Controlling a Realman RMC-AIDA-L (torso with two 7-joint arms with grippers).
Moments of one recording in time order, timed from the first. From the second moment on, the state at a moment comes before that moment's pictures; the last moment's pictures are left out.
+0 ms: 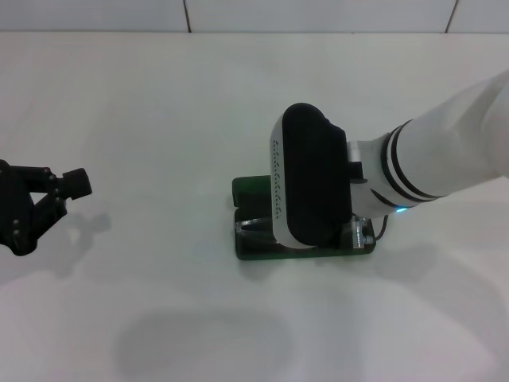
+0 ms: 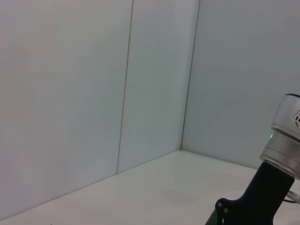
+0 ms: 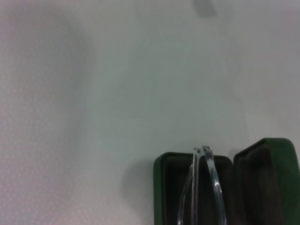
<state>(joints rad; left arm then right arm) -0.26 -1.97 0.68 0.72 1.73 1.81 -1.20 0.65 2.03 -2.07 -1.48 -2.60 -1.16 2.38</state>
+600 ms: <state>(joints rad) -0.26 -1.97 0.68 0.72 1.73 1.81 -1.20 0.66 2.03 -2.09 -1.48 -2.64 -1.17 2.41</state>
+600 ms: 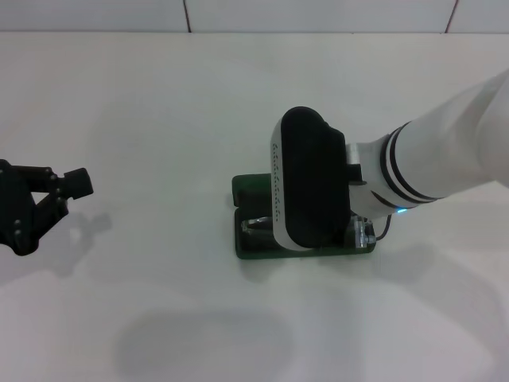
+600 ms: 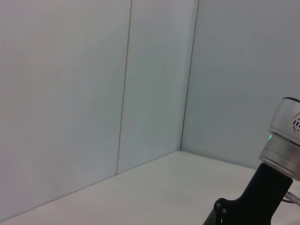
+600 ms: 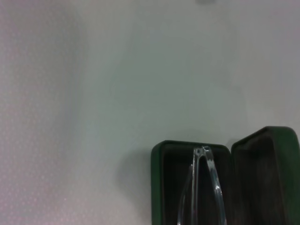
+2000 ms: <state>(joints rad) -0.26 -1.97 0.67 0.71 1.73 1.81 -1.18 0.61 2.03 -2.10 -1.57 -2.65 -1.21 2.41</state>
